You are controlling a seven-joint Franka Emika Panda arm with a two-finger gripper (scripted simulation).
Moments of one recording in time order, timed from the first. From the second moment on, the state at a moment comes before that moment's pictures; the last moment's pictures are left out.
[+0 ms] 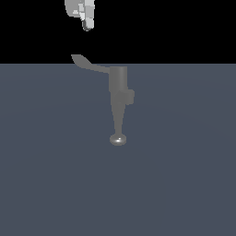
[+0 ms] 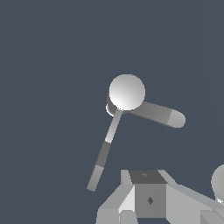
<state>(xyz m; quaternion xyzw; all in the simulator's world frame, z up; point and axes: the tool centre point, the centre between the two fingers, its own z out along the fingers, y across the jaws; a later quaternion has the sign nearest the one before) -0.058 0.070 0.371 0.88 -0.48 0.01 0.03</state>
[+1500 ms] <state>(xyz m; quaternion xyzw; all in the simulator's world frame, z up) -0.001 0.110 0.300 0.77 -0.64 0.00 0.00</state>
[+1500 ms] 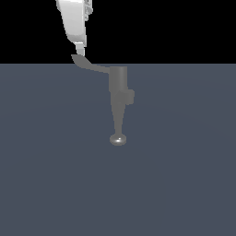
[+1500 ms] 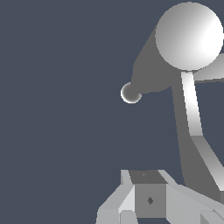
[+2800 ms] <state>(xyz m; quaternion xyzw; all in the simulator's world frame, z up) -0.070 0.094 0.302 0.77 -0.64 0.00 0.00</state>
